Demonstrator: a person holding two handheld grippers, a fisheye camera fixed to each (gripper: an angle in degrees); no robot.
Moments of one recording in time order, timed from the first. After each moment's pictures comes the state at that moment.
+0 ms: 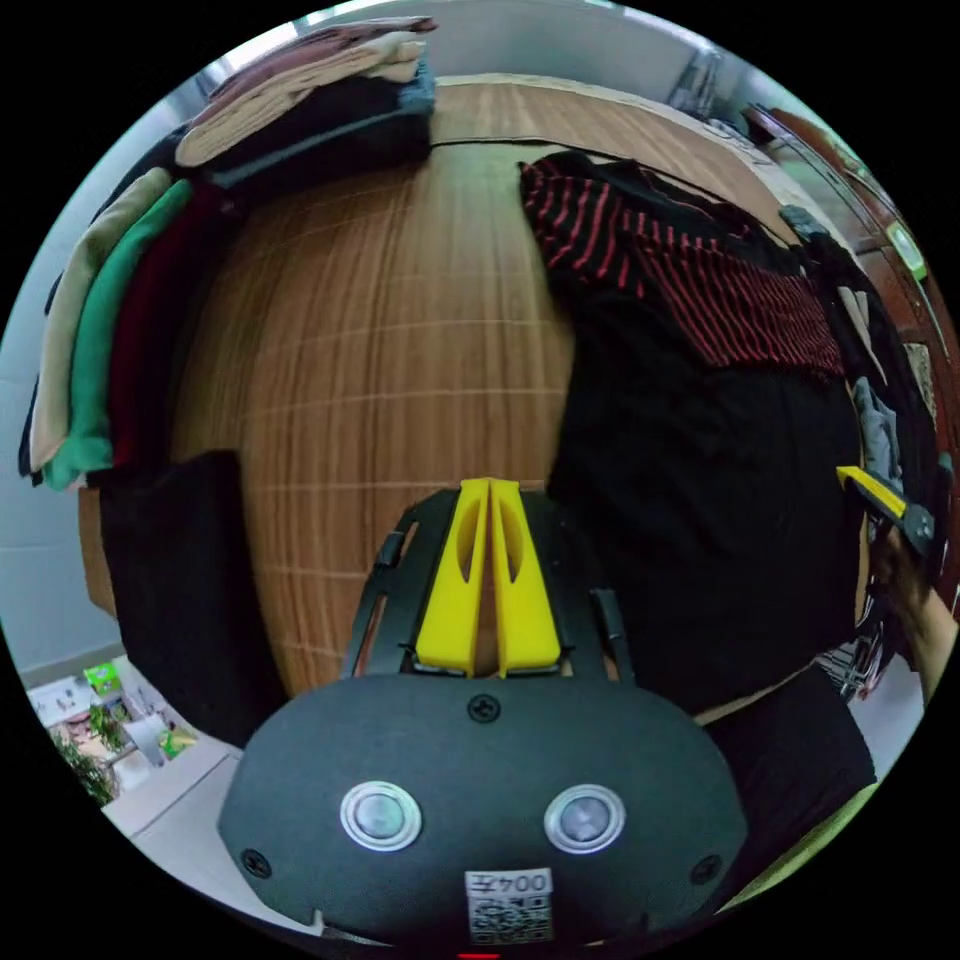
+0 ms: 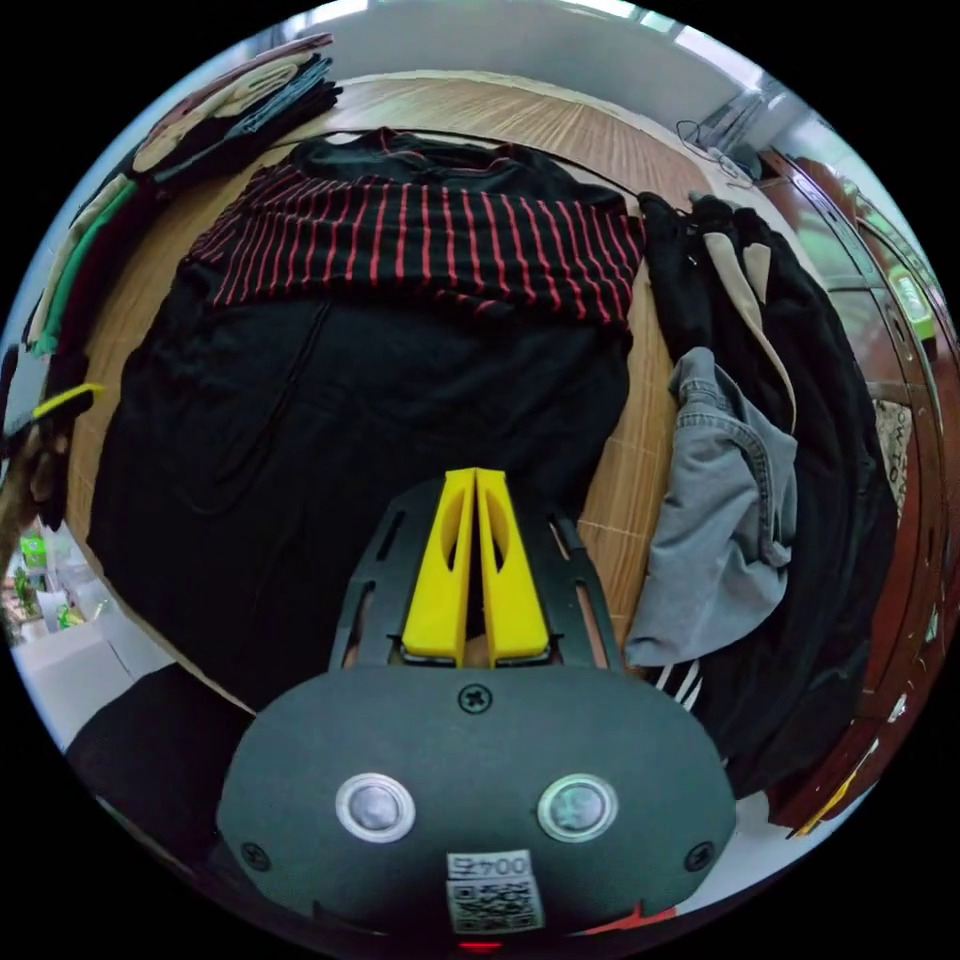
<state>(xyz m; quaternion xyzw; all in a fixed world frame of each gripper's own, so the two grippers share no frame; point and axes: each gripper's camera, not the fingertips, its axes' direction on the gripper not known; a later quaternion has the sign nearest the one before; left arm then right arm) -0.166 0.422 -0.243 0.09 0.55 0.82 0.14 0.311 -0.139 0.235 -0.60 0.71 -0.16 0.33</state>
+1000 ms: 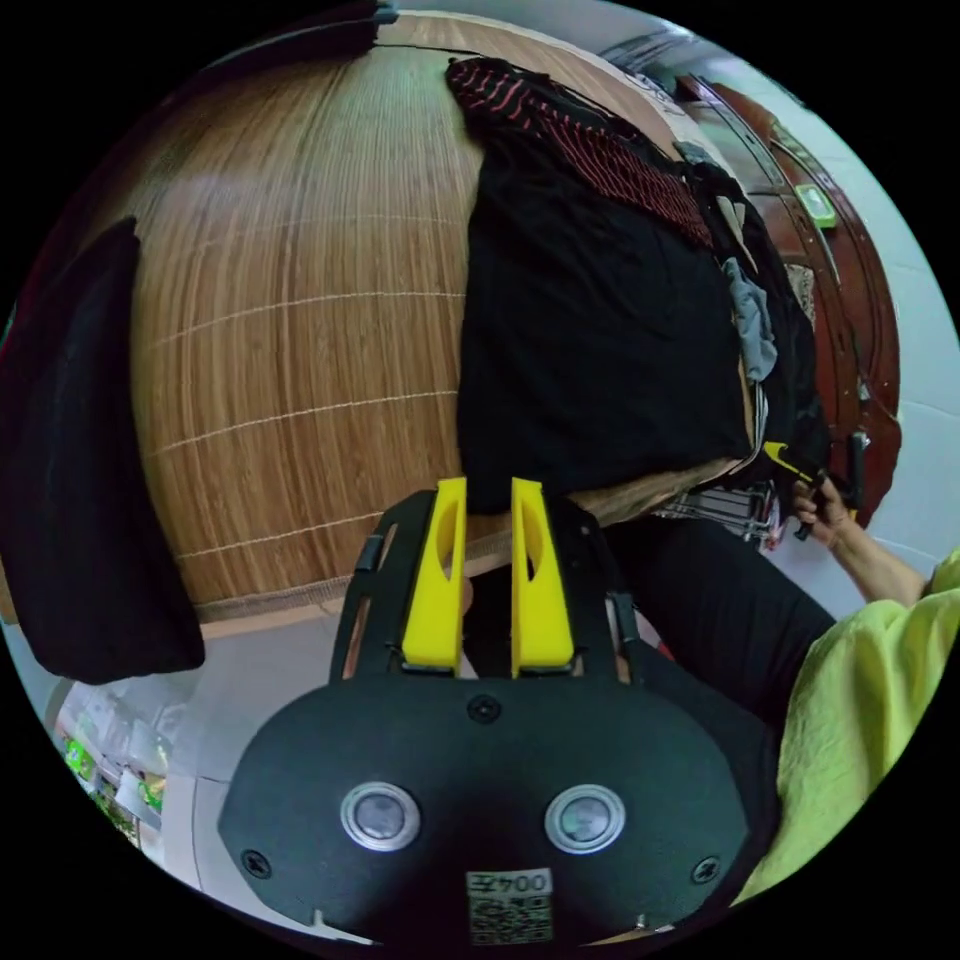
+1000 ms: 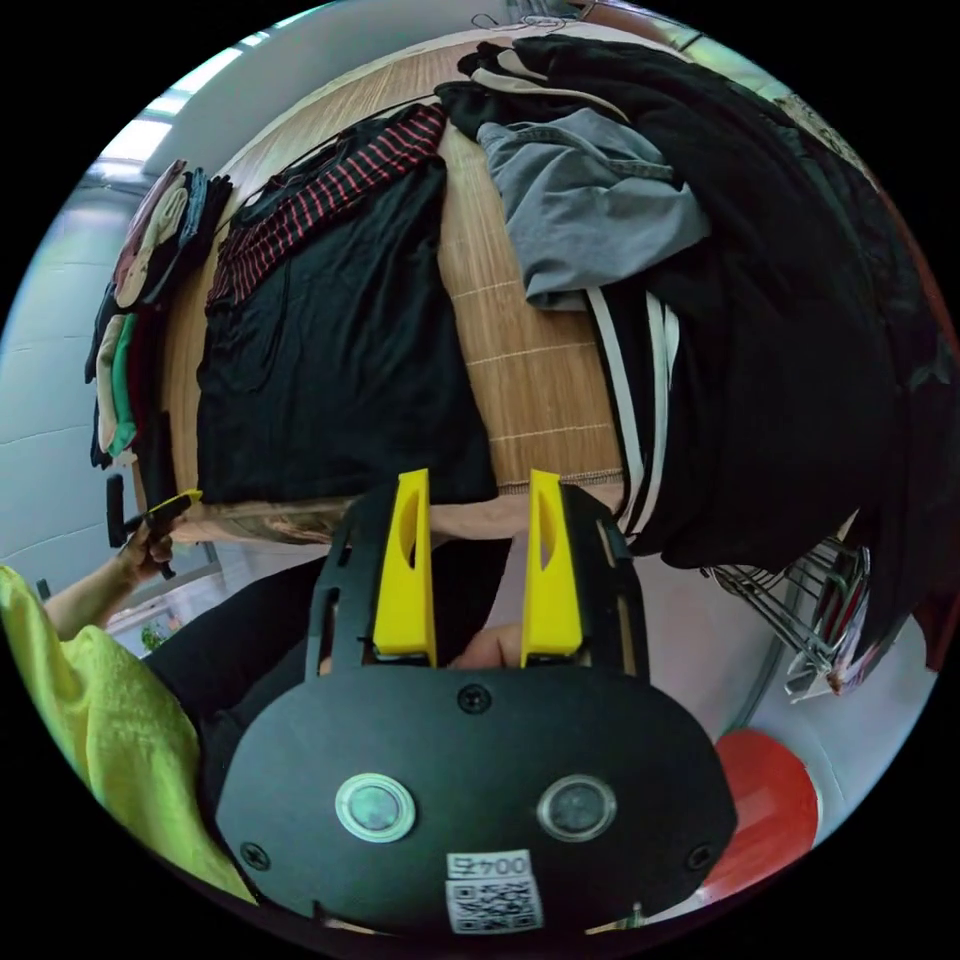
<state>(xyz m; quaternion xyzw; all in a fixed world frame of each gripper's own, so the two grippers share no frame) -0.201 0.284 -0.099 -0.08 0.46 0.88 -0.03 0.172 -0.217 0.106 -0.50 0.75 0.07 0.43</state>
